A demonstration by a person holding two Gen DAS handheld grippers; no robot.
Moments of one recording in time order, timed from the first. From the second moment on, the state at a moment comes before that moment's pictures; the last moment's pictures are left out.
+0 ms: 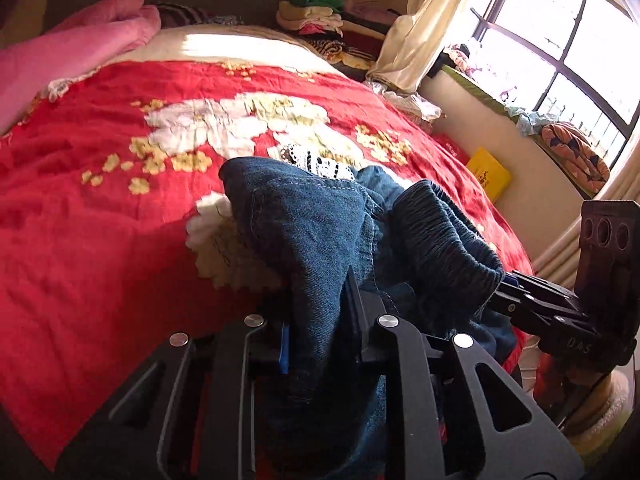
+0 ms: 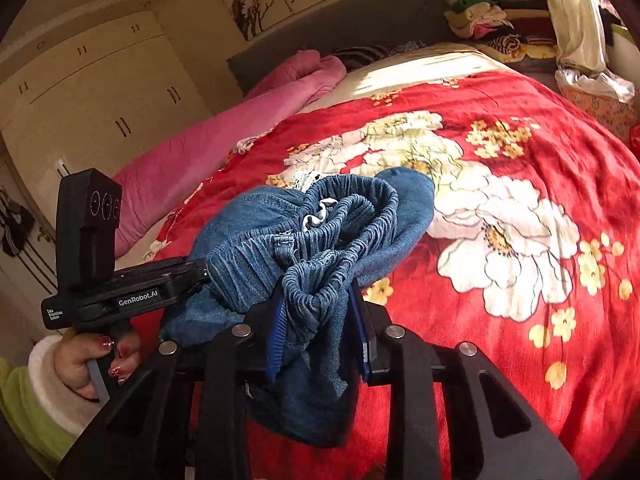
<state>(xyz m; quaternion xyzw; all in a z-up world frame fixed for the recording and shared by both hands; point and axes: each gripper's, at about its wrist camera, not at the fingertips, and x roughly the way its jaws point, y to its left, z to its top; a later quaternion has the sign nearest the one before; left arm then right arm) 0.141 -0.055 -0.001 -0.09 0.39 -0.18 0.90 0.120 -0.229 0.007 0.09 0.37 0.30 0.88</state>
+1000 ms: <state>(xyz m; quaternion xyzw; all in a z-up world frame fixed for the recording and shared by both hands) 0.179 0.017 -0.048 -0.10 0.41 -0.06 0.91 0.187 -0.203 -0.046 0.13 0.42 0.26 0.86</state>
